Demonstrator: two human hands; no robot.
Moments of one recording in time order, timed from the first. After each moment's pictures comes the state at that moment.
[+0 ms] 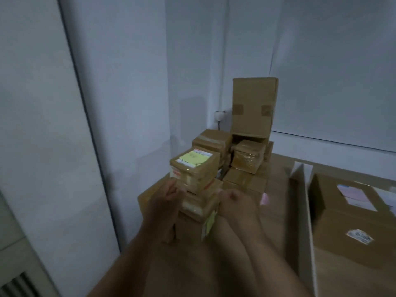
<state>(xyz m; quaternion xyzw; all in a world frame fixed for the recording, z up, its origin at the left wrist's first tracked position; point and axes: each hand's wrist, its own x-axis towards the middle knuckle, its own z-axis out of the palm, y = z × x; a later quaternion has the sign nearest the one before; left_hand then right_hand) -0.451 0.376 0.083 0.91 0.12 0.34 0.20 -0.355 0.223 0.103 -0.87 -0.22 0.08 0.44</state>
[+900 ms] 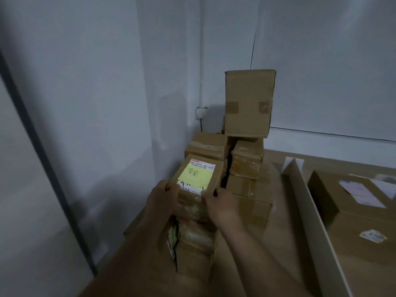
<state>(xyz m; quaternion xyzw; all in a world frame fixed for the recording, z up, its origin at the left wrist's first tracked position) -0.348 0.476 0.078 0.85 0.26 0.23 0.39 -0.297 0.342 0.093 -0.85 -0.12 0.10 0.50</state>
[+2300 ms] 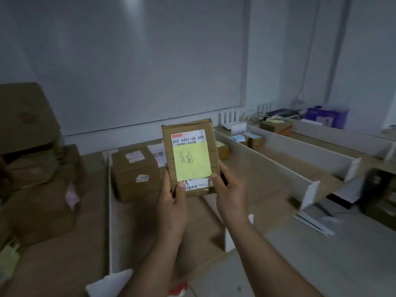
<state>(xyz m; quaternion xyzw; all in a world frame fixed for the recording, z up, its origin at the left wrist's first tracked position) -0.480 -0.101 0.087 0.77 -0.09 0.16 0.61 -0.501 -0.217 0.091 -0.71 0.07 -0.34 0.61</state>
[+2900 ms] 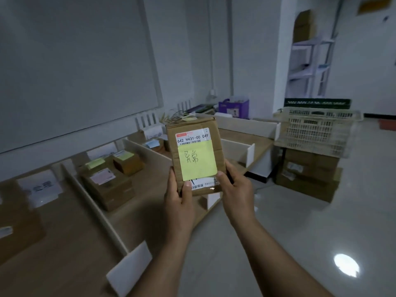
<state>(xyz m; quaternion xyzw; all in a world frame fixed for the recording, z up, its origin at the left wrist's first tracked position) -0.519 -0.404 0.064 0.73 -0.23 0.01 0.64 -0.576 -0.502 0.065 -0.67 0.24 -0.44 0.55</state>
